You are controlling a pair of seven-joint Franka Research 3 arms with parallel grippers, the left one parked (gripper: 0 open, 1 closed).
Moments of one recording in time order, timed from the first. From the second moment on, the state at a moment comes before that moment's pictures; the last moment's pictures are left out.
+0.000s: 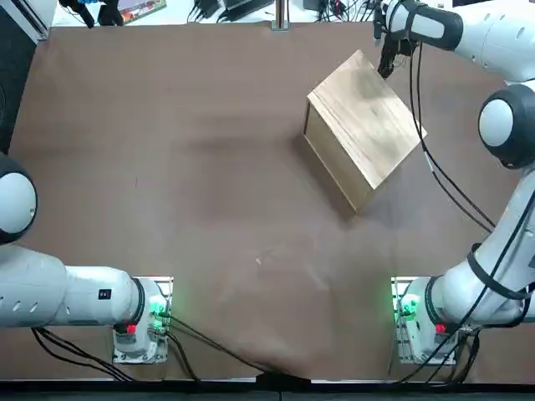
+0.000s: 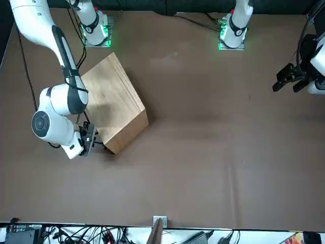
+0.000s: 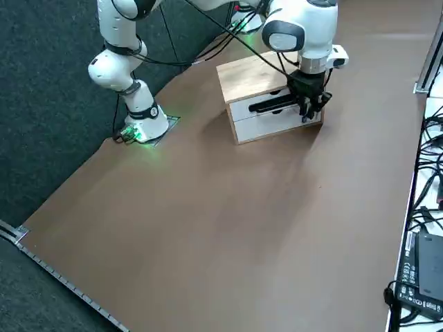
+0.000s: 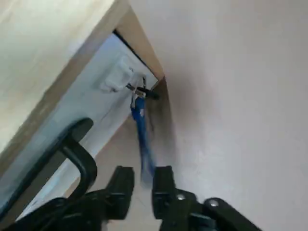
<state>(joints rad) 0.03 0.57 0.14 -1.58 0.02 2.08 -1.22</state>
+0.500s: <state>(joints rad) 0.02 0.57 0.14 -1.57 0.02 2.08 -1.22</state>
